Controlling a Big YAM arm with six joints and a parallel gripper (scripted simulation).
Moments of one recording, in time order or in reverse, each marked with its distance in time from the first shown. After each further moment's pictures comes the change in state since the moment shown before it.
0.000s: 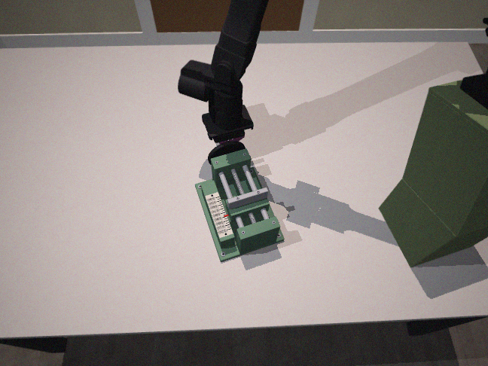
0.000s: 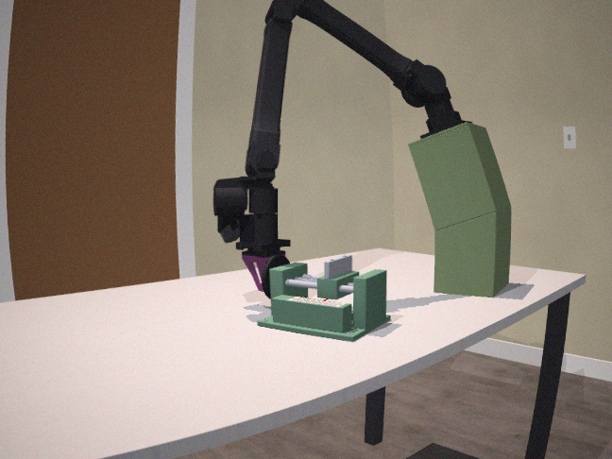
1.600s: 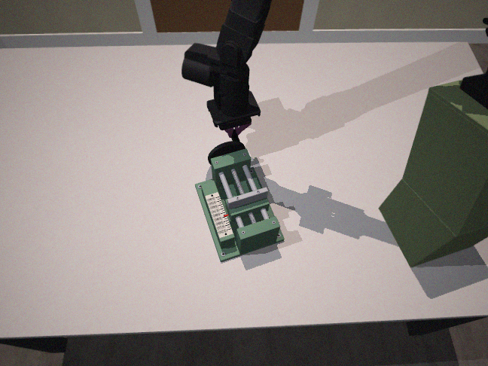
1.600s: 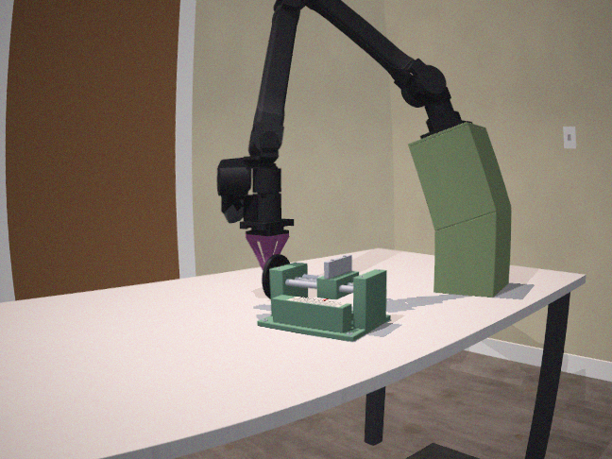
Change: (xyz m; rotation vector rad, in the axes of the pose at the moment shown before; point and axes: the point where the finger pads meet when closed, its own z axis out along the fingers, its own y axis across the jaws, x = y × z) arm 0.000 -0.014 -0.040 0.014 0.000 0.002
